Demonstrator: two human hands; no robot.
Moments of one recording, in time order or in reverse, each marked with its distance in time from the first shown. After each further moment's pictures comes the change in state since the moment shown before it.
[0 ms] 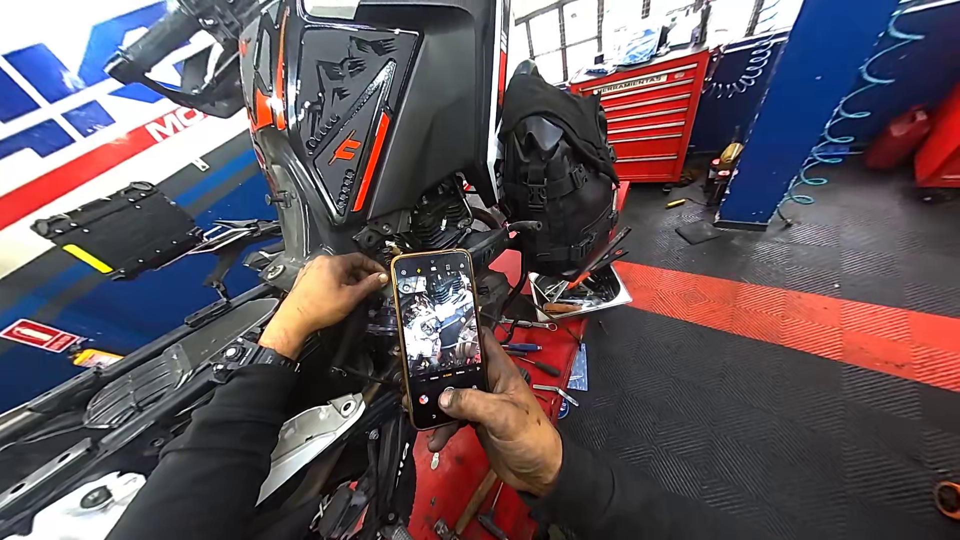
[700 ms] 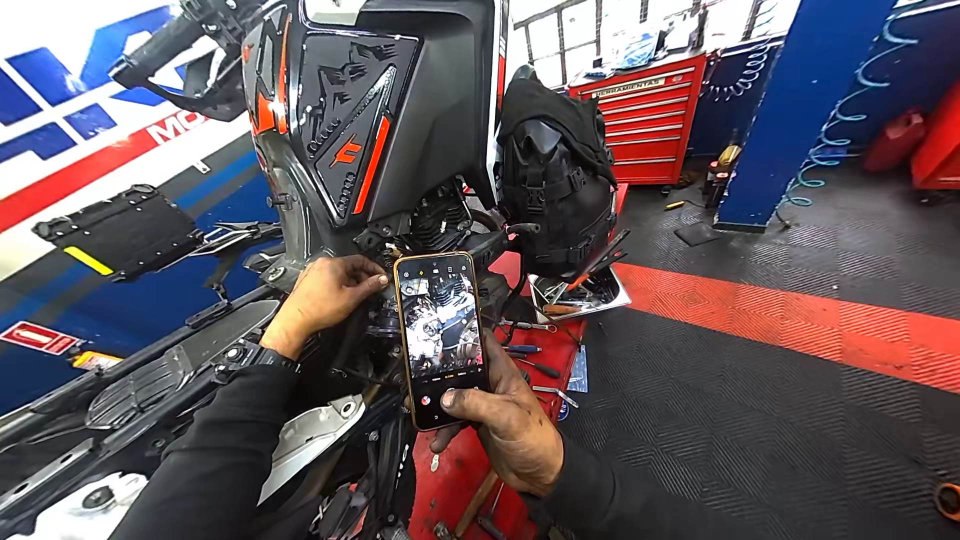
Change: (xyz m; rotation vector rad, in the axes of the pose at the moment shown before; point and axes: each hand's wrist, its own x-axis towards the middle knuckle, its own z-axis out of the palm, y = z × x) left_hand 0.000 -0.002 0.000 -0.006 -0.008 0.003; right_hand -0.002 0.000 -0.002 0.009 -0.005 -0.011
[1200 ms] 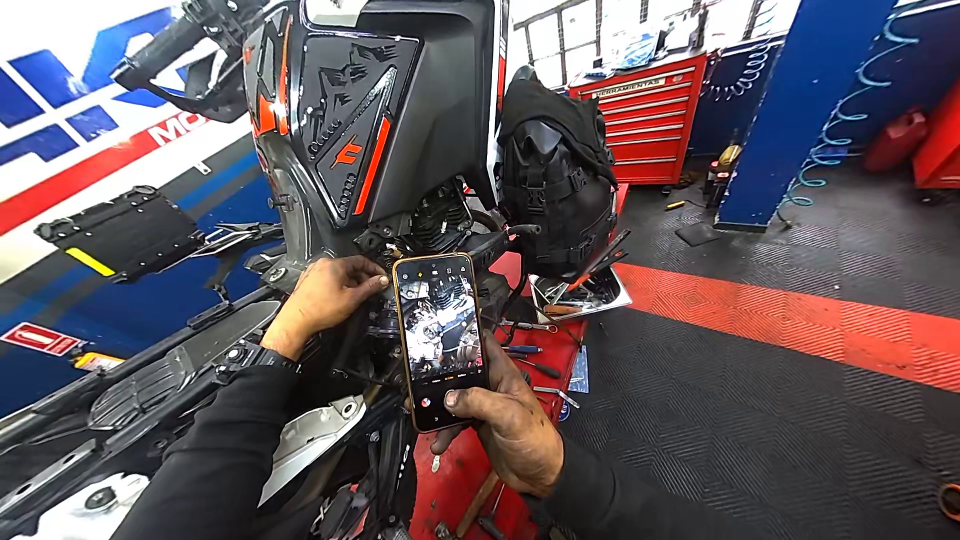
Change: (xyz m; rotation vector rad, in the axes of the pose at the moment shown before) left_hand 0.000 0.003 -0.002 0.013 -0.009 -0.007; right_hand 0.000 0.000 0.000 0.006 -0.007 0.005
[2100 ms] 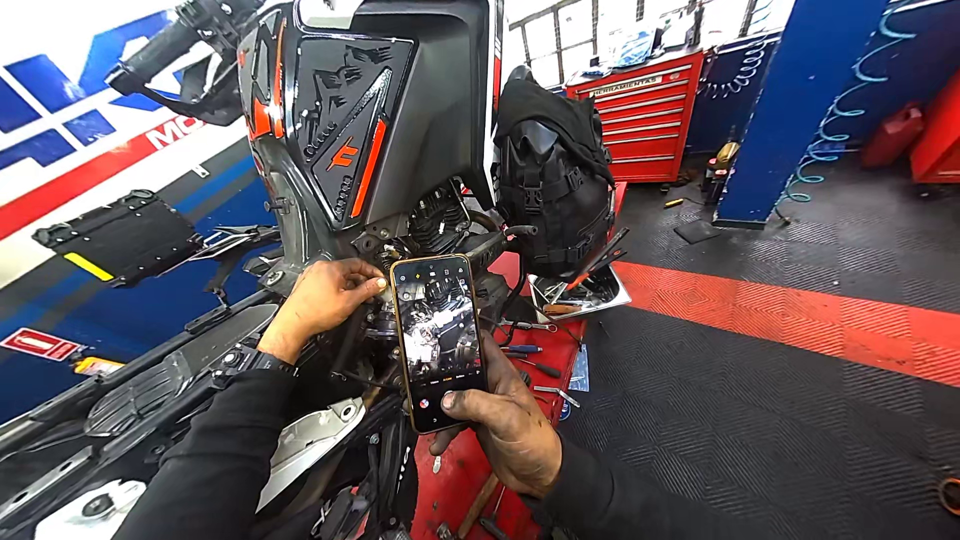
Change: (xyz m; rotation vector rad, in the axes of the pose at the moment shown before) left_hand 0.001 -0.001 0.001 -0.040 -0.018 -0.012; right_hand 0.001 0.000 0.000 0.003 0.003 -0.013
